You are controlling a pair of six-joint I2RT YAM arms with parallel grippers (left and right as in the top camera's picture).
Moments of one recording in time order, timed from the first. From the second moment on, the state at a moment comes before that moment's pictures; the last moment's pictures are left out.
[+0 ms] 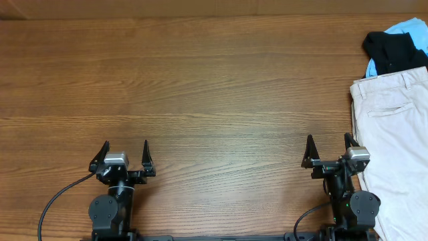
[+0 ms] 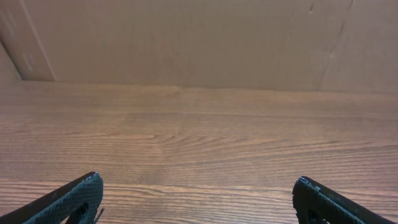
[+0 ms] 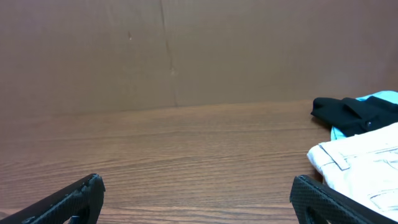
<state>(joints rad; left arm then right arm) 0.03 0.01 0.01 -0.08 0.02 -0.05 -0.06 0.01 0.02 -0.02 -0.12 0.10</state>
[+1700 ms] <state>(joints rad) 0.03 0.01 0.01 -0.07 0.02 -0.05 -0.06 0.86 0.81 -0.12 -0.25 0.20</state>
